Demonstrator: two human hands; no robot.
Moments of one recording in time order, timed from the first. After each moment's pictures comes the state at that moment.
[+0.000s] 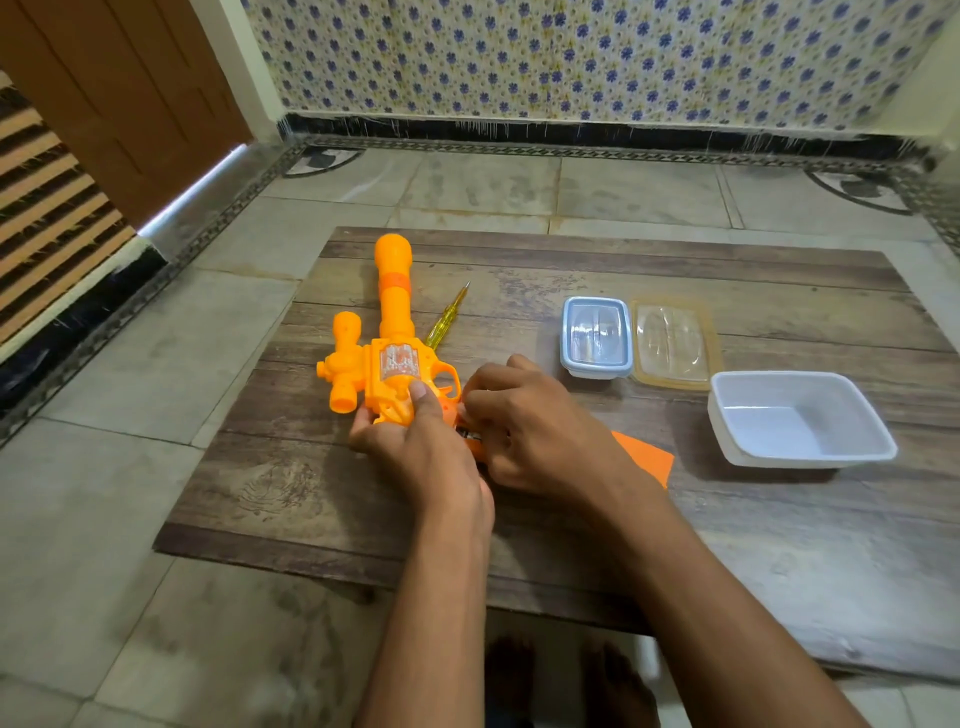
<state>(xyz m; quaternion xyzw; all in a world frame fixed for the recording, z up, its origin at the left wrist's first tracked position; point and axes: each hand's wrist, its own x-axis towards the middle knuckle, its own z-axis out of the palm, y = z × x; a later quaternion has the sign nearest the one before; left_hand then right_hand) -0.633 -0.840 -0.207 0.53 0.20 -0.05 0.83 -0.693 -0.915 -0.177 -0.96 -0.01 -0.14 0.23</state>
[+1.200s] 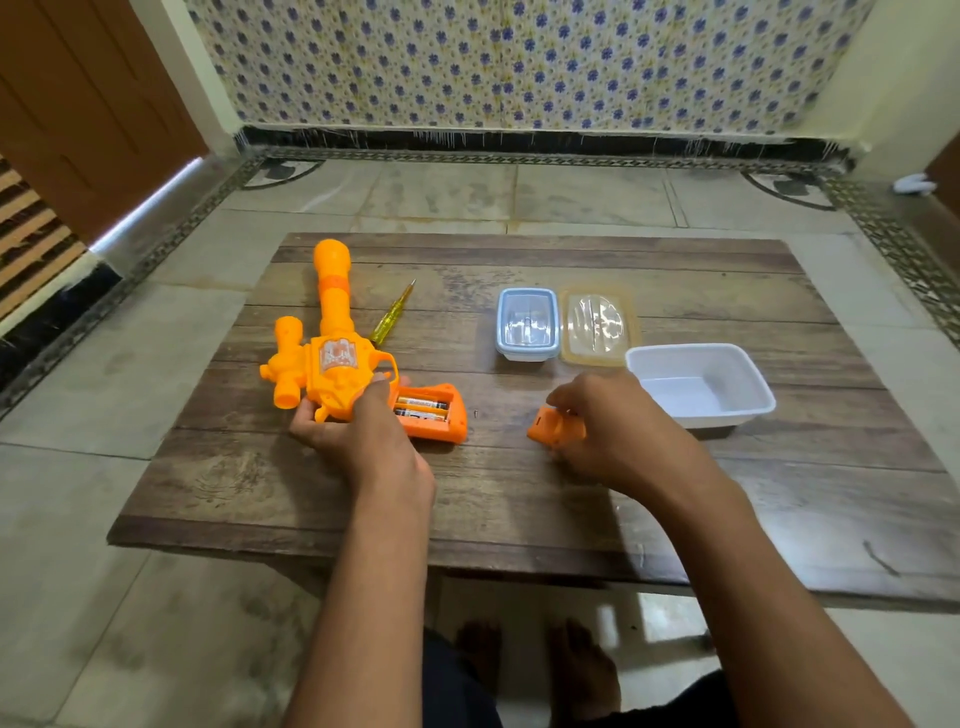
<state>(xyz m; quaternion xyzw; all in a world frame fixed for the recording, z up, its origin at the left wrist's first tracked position) -0.647 -0.831 -0.188 0.51 0.21 -0.05 0.83 -0.796 -0.952 -0.149 -0.93 0.31 0.00 0.18</state>
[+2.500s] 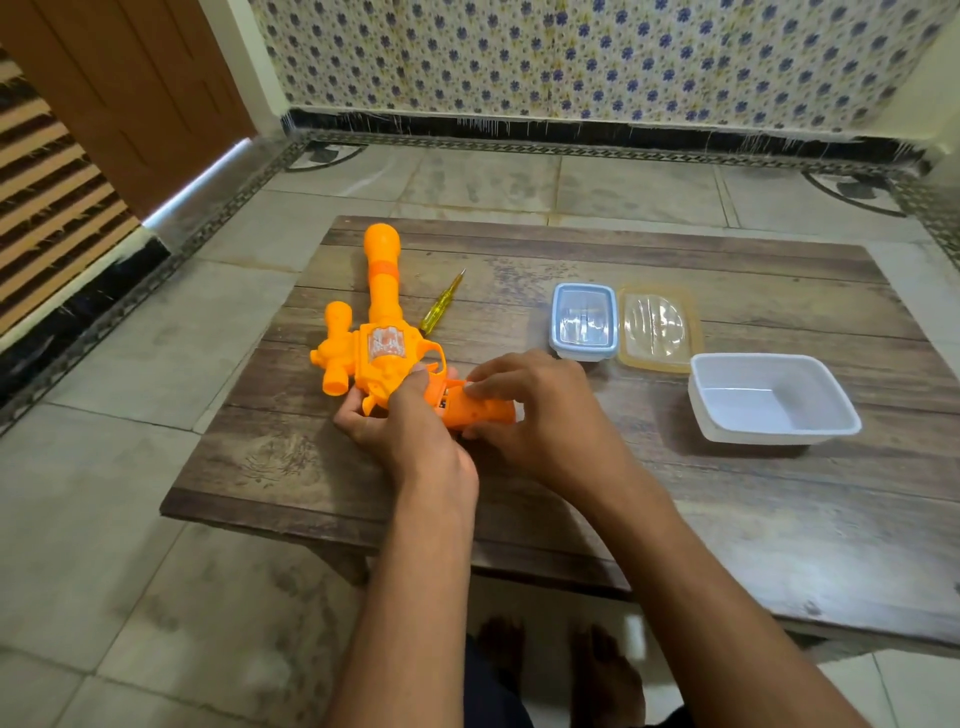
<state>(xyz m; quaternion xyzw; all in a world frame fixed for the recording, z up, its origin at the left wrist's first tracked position) -0.645 -0.825 -0.178 0.44 0.25 -0.07 0.86 -0.724 -0.899 -0.163 -0.93 0.14 -0.18 0.30</state>
